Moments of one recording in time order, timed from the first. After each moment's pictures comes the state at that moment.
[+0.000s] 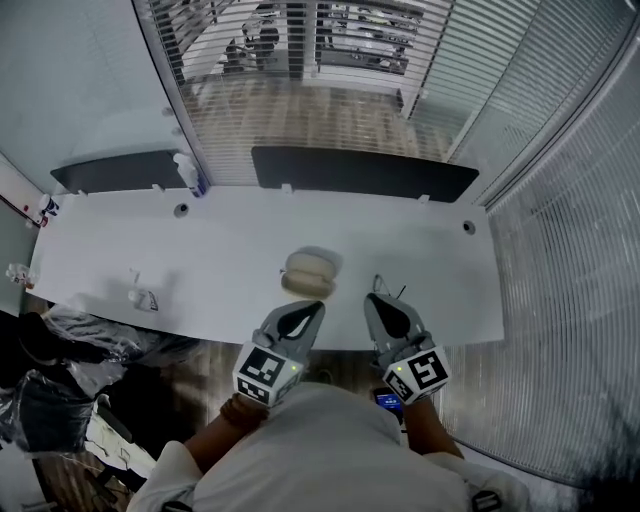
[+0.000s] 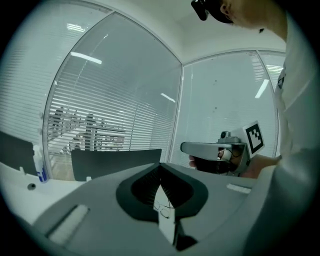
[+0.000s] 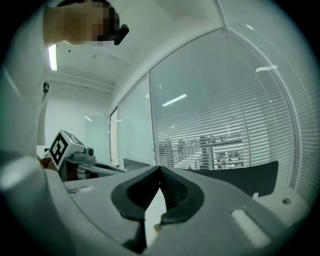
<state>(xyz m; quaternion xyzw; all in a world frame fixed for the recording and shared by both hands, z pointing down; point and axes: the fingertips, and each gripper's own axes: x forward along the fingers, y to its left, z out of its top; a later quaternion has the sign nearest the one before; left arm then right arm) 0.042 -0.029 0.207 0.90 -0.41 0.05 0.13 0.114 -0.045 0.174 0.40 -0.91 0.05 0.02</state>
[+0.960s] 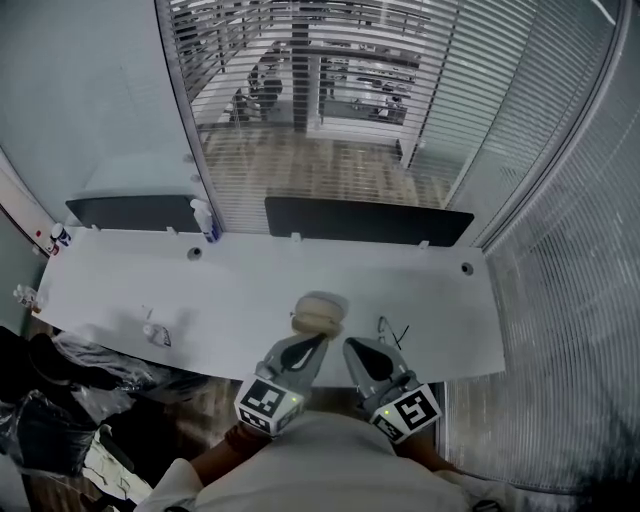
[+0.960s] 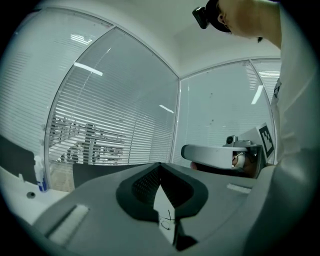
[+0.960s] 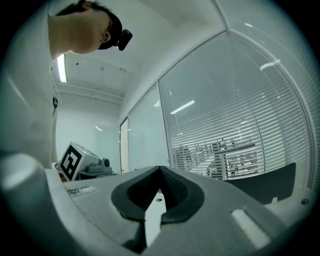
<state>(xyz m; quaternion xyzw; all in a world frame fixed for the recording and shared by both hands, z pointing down) 0.018 -0.021 0.157 0.91 -0.41 -0.01 0.09 0.052 -0.009 0.119 0.35 -0.93 0.04 -0.04</state>
